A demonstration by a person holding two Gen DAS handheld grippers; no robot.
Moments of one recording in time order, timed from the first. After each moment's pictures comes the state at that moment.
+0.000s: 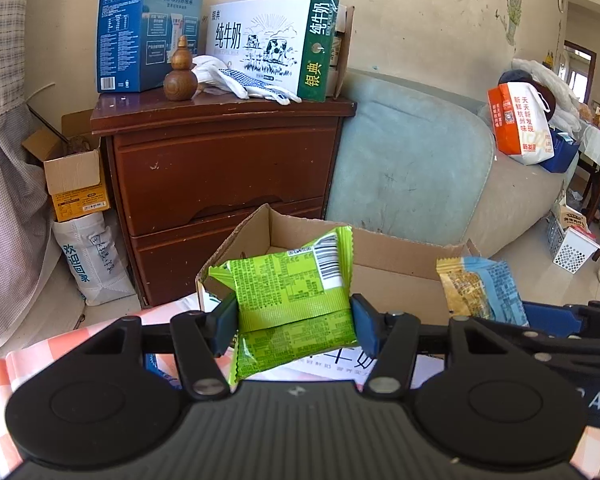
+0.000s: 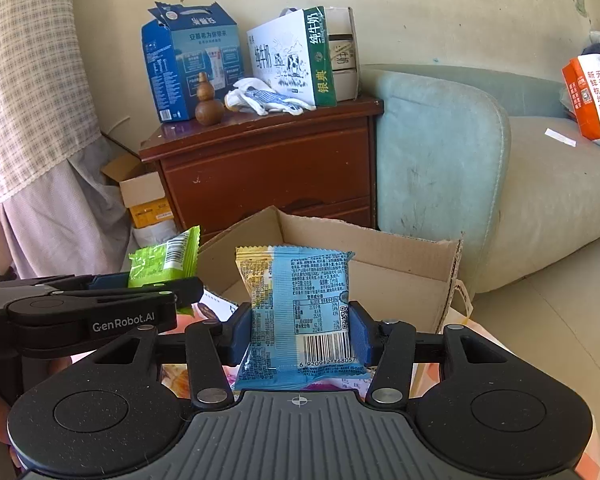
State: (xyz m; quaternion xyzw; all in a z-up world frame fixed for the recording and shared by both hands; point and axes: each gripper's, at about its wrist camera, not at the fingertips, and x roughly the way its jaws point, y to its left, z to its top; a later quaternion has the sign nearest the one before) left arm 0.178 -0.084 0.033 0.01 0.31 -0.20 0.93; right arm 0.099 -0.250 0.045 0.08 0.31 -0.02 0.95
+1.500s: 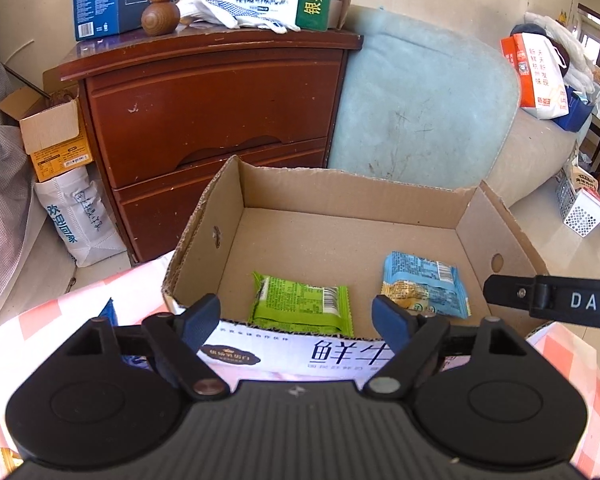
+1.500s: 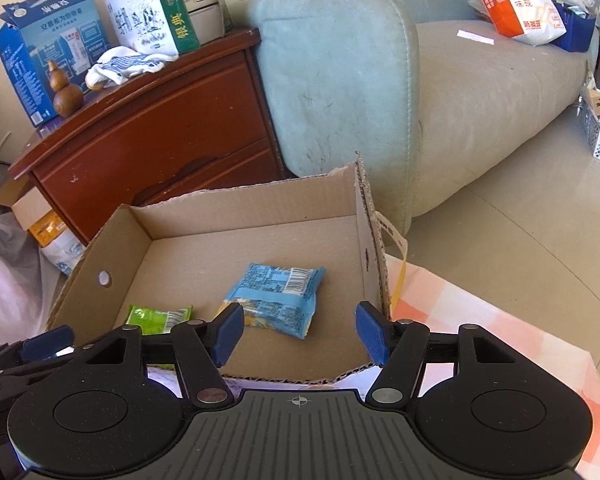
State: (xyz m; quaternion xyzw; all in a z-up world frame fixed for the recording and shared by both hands) left arm 0.206 -0.105 0.002 0.03 0.39 -0.19 0.90; right arm 0.141 -0.301 0.007 0.16 0.39 -0.13 0.90
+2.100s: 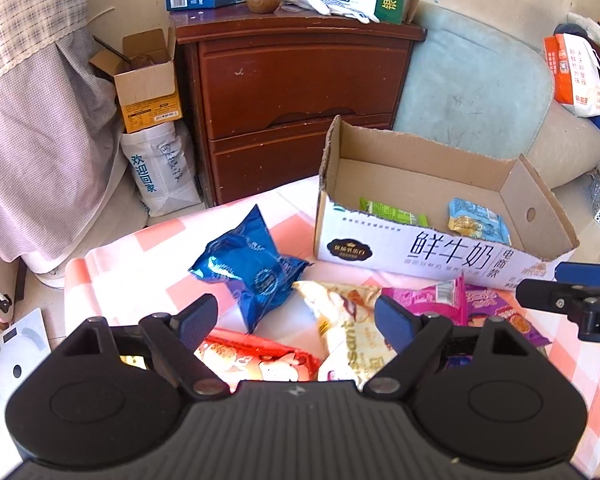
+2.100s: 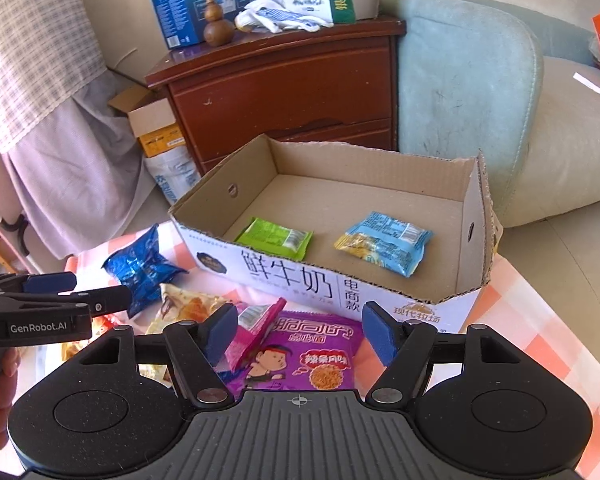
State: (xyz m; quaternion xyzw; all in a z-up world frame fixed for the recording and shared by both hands) left arm 0.146 -0.007 0.018 0.03 0.43 -0.13 0.89; right arm 0.095 -0.236 0.023 0.07 0.42 0.03 0.91
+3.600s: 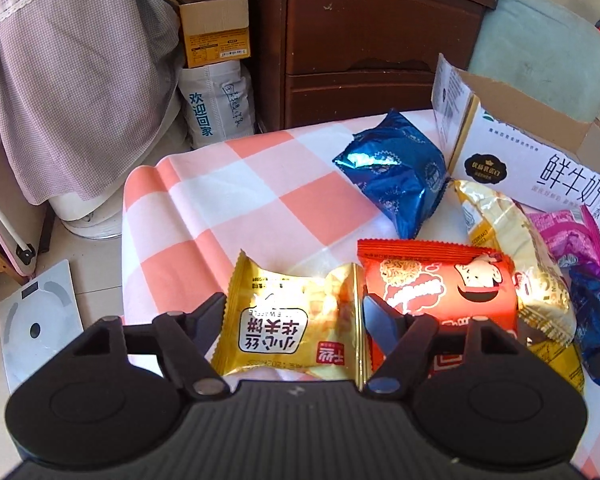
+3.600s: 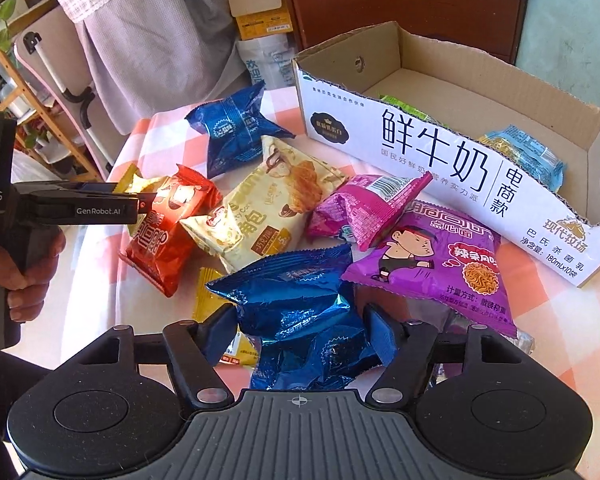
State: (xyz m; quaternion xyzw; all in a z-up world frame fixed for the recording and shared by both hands) left arm 0.147 0.080 -0.059 0.03 0.46 -0.09 0.88; right arm 0.083 -0.174 -0.033 0.01 0.51 0.17 0.84
